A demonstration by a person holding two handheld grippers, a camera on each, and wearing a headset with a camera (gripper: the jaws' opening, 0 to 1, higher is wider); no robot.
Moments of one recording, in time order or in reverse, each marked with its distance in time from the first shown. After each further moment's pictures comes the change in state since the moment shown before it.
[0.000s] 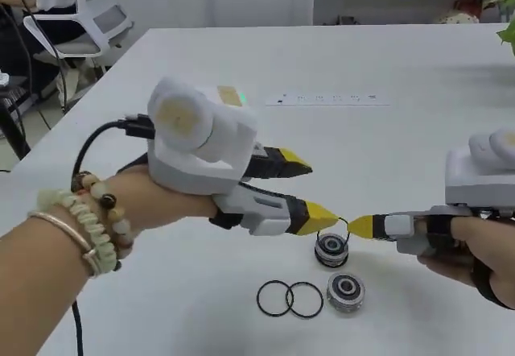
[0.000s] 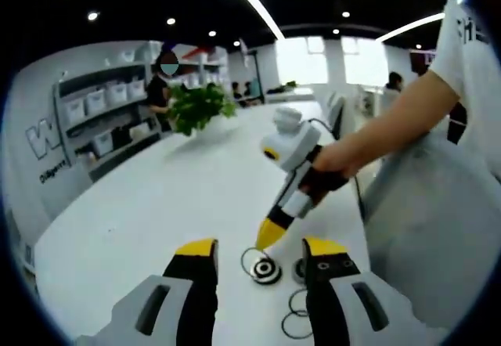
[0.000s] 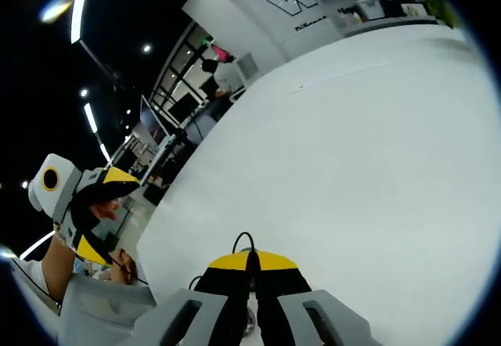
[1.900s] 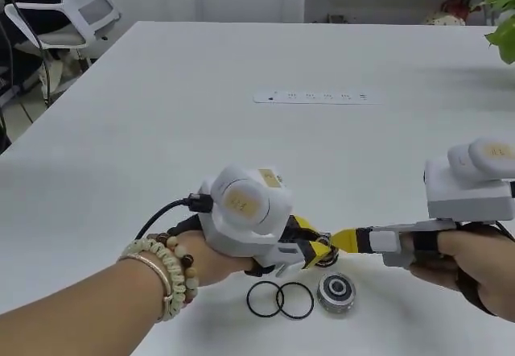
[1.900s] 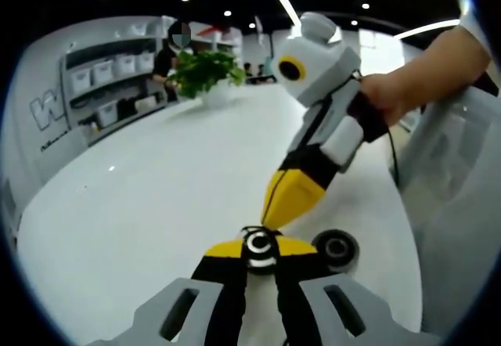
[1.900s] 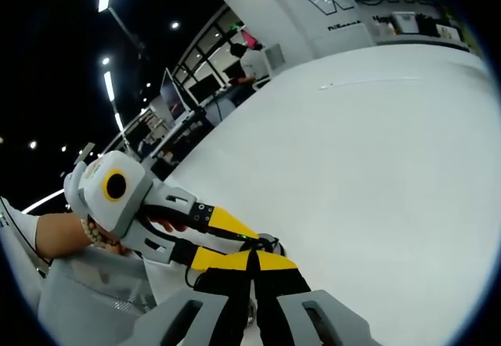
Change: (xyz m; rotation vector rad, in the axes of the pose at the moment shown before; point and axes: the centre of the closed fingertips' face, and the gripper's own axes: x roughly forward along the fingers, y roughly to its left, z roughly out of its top) left arm 0.086 0.001 -0.088 -0.091 0.082 0.044; right arm 0.007 0.009 -0.015 -0.169 0.065 0.053
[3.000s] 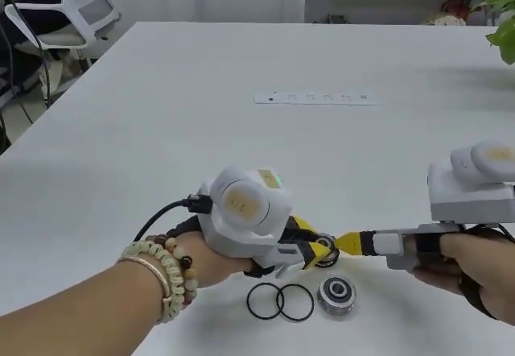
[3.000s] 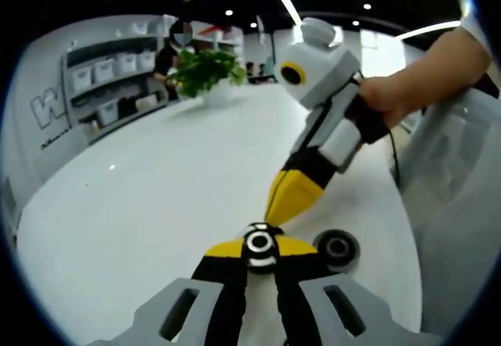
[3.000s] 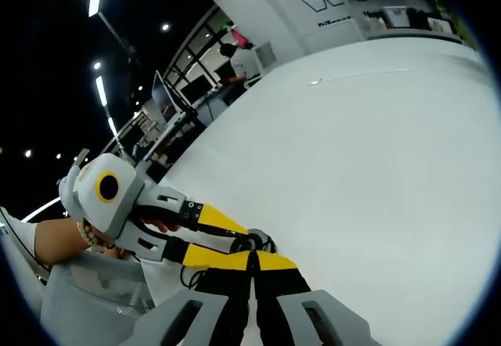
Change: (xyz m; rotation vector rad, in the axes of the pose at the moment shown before) left arm 0.000 0.001 -0.001 -0.008 0.003 0.003; right arm -0.002 -0.006 -0.003 0.042 0.005 -0.026
